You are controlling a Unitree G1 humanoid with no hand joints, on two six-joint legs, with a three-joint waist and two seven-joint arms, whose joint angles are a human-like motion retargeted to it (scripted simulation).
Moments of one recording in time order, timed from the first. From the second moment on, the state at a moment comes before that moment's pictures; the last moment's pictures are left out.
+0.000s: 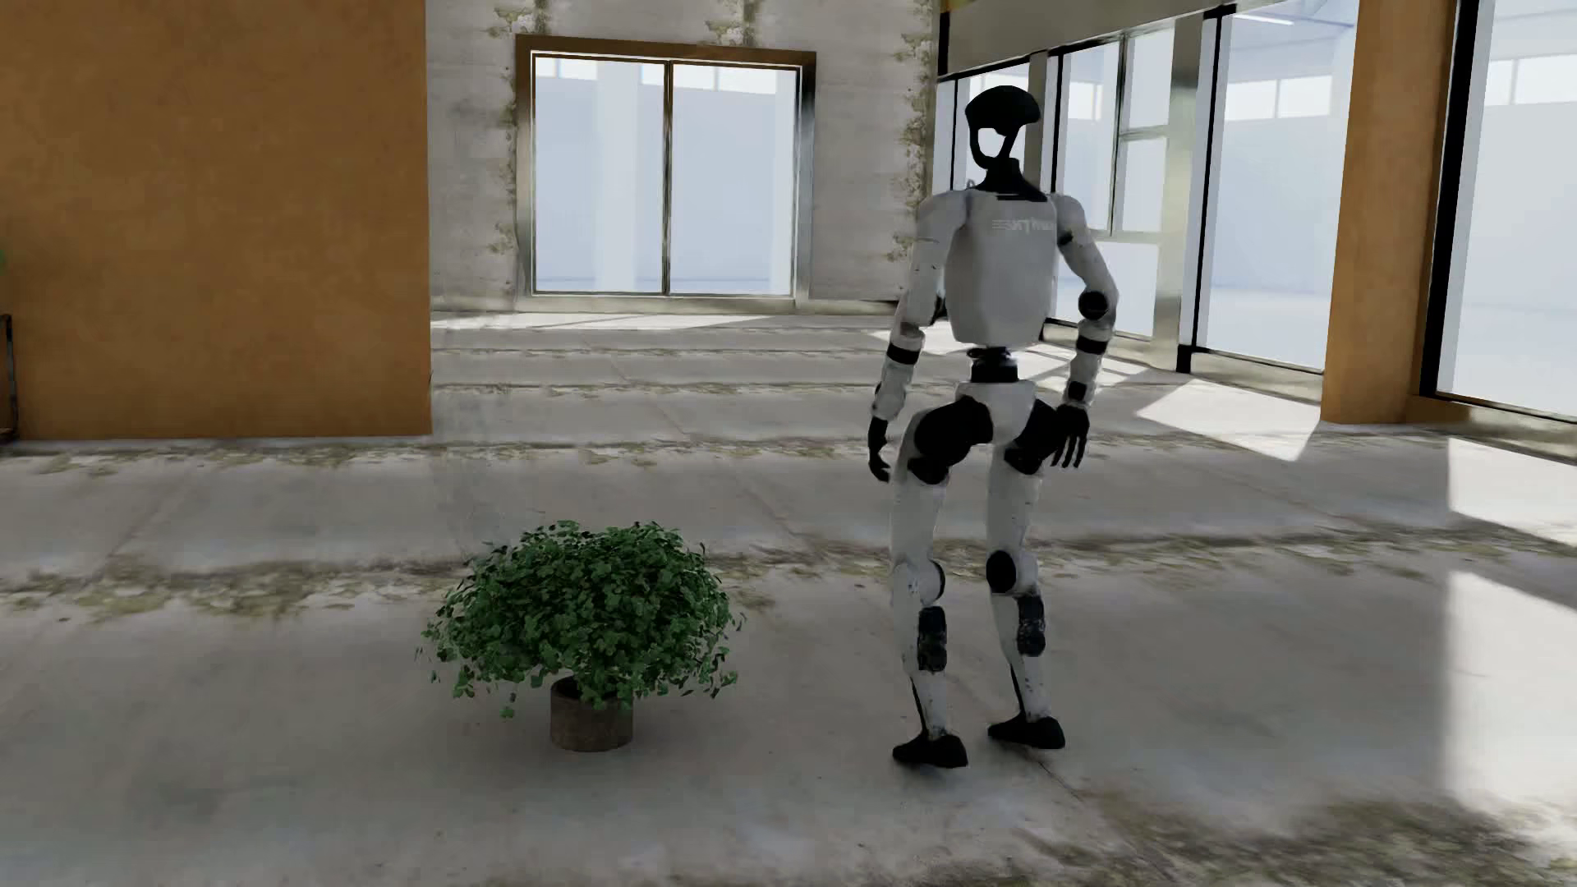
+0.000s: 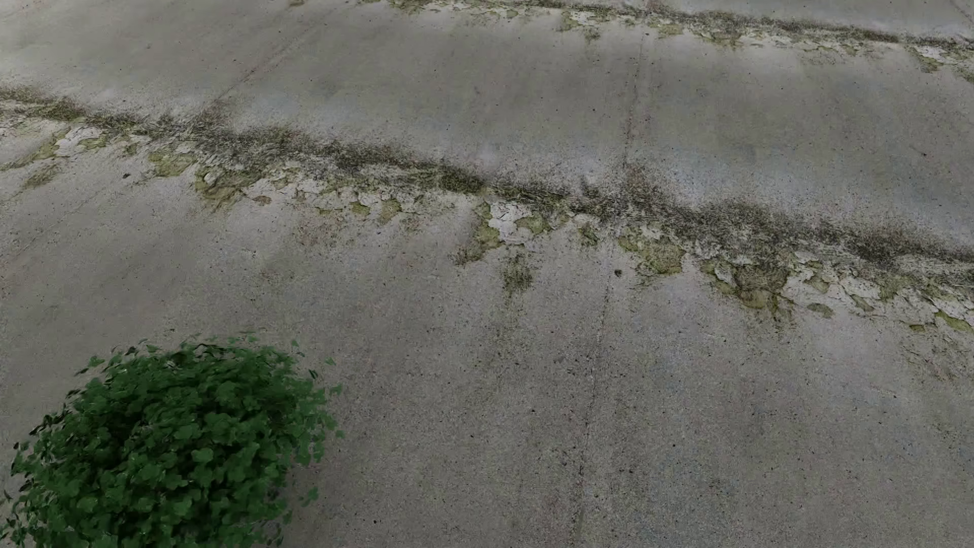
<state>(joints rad) -0.26 -0.21 0.02 0.05 0.05 0.03 0.00 0.00 -0.04 0.57 0.50 0.20 0.29 -0.13 -0.16 0.37 -0.46 0.00 0.00 -0.51 0.55 0.87 0.83 0.00 0.00 0.00 0.00 0.00 0.00</state>
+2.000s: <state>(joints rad) -0.10 -0.49 0.04 -0.10 -0.08 0.01 0.00 0.00 -0.01 0.53 0.89 0.15 0.24 -0.19 0.16 0.41 -0.46 0.00 0.00 -0.35 0.42 0.48 0.80 0.00 0.00 0.00 0.00 0.00 0.00</state>
